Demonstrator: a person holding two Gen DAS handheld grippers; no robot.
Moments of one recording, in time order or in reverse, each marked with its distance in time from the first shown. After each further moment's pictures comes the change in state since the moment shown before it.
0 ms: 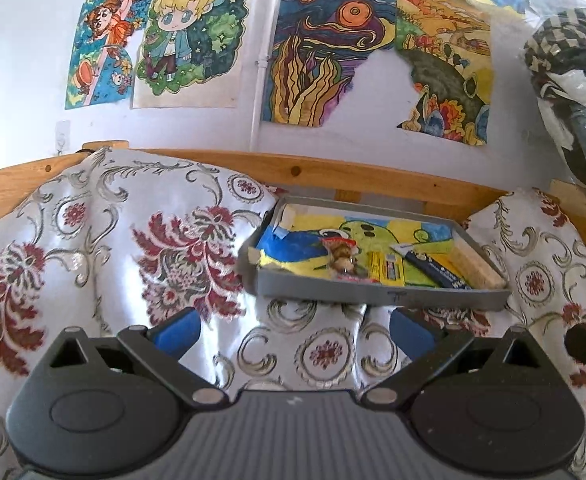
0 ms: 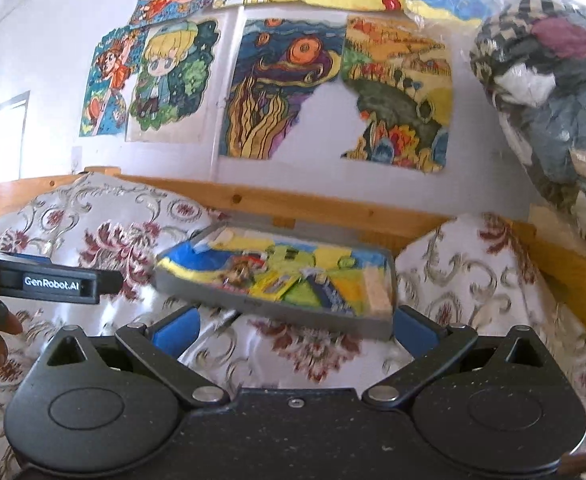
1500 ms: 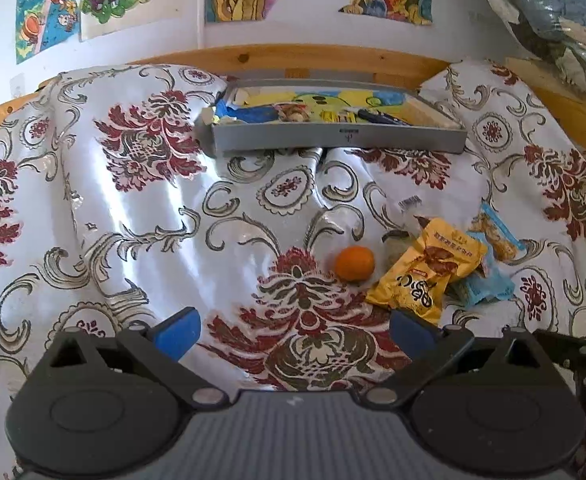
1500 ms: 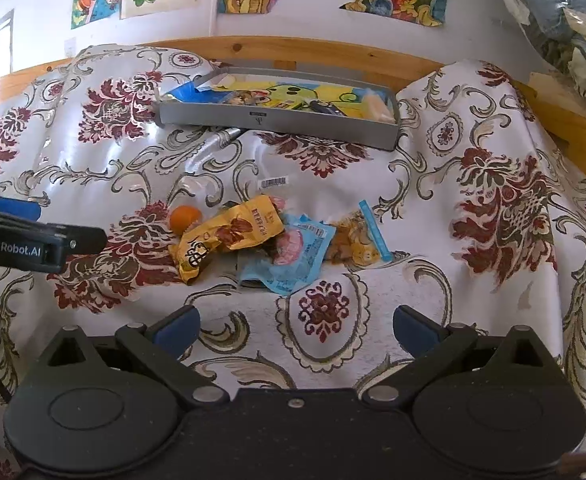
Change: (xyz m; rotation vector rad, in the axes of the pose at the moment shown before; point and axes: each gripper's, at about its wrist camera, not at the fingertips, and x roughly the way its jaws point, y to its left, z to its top) left arm -0.019 -0.015 -0.082 0.154 0.265 -0.087; right arm -0.019 0.004 -0.099 0.021 0.369 -0.003
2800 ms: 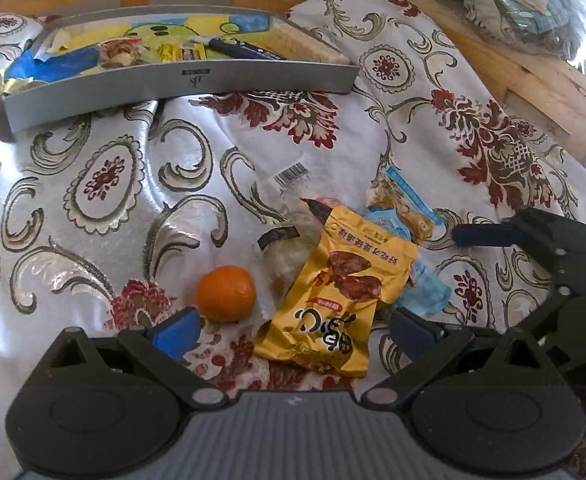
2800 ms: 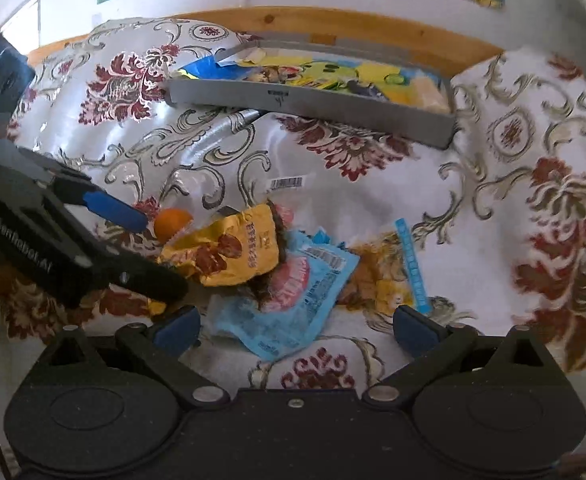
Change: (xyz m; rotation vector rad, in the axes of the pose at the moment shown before) left arm 0.104 -0.019 0.049 0.155 0.234 -0.489; right arm 0.079 -0.020 0.034 -0.064 0.071 0.157
